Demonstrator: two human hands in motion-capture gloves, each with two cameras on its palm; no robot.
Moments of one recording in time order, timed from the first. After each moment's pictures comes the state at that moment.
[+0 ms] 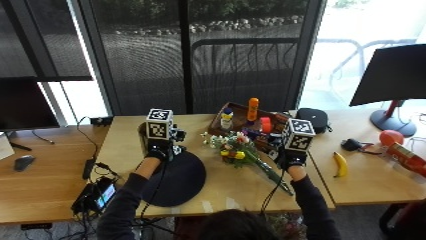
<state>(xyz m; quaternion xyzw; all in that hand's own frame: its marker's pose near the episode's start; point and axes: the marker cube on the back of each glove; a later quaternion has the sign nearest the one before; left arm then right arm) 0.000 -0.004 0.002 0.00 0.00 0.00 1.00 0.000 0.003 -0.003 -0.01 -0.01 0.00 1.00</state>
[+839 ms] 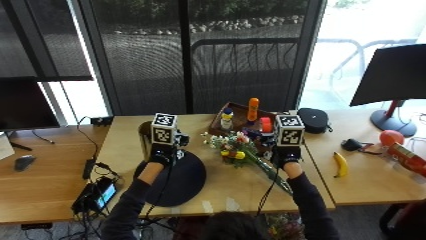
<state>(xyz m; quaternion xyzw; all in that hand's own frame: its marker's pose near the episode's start) 0.013 0.003 0.017 0.01 -0.01 0.00 1.00 -0.028 0.017 -0.021 -0.05 0.07 -0.02 1.00</state>
